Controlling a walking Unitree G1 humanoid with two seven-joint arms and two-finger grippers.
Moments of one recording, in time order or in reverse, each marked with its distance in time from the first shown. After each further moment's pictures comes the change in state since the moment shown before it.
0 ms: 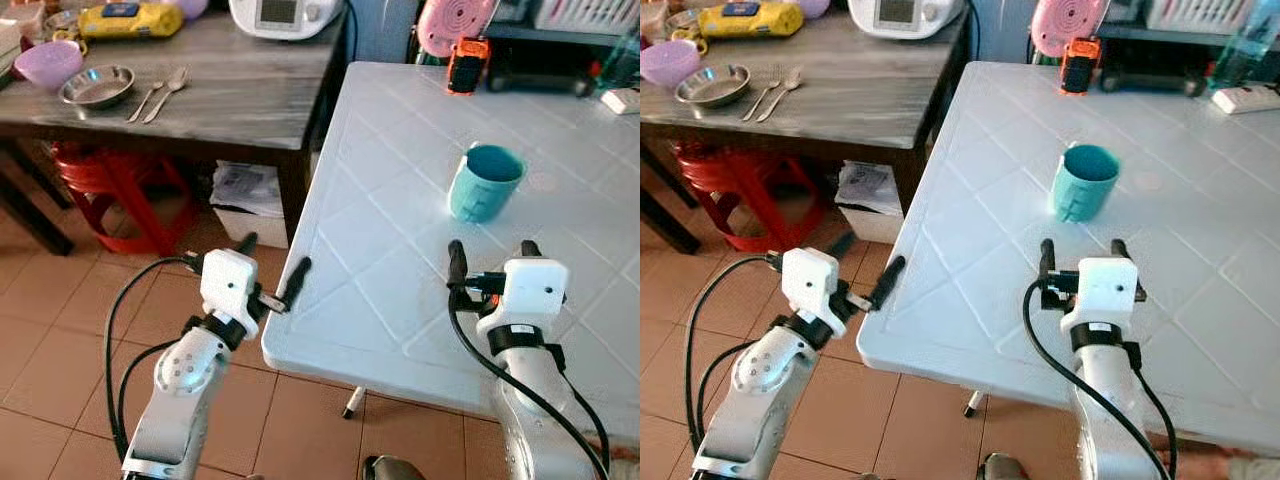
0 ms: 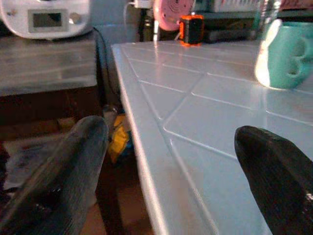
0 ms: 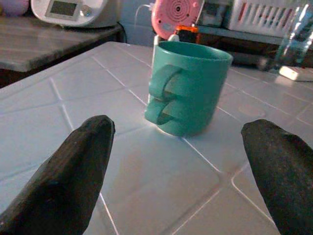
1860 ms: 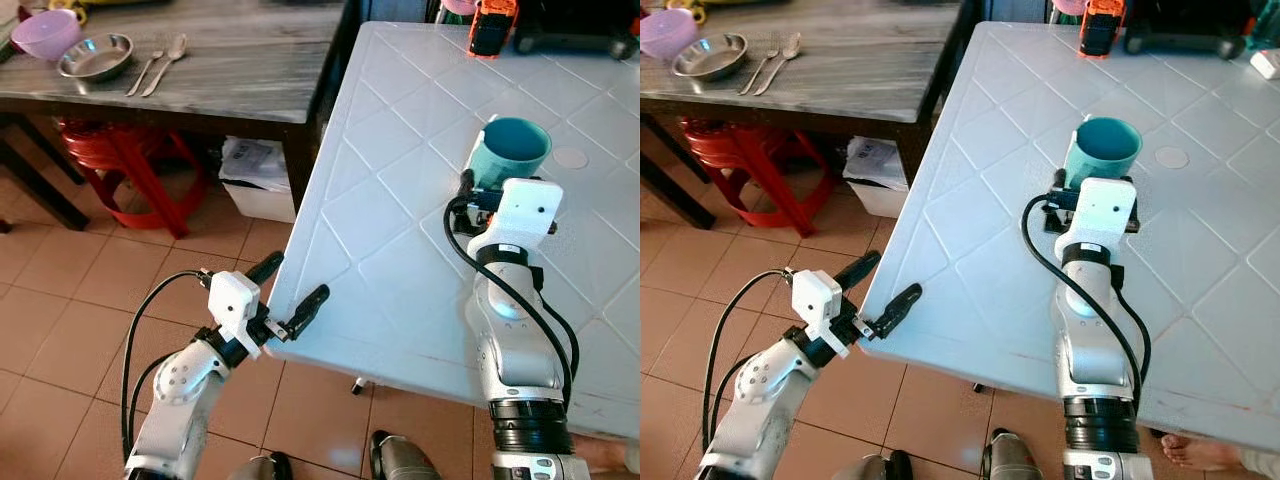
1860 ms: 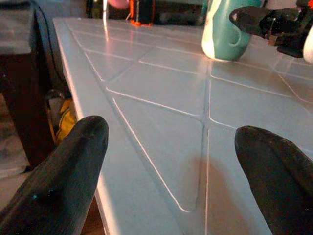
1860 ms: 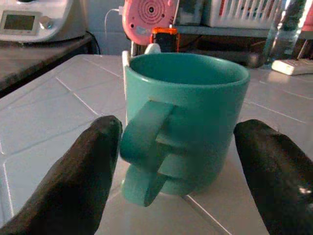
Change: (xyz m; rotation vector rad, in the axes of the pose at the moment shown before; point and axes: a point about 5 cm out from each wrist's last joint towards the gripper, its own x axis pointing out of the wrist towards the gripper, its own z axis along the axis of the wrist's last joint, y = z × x) left arm -0.008 0.000 -0.029 -0.066 -0.040 -0.227; right arm 0.076 0.008 0.026 0.056 -0.098 -0.156
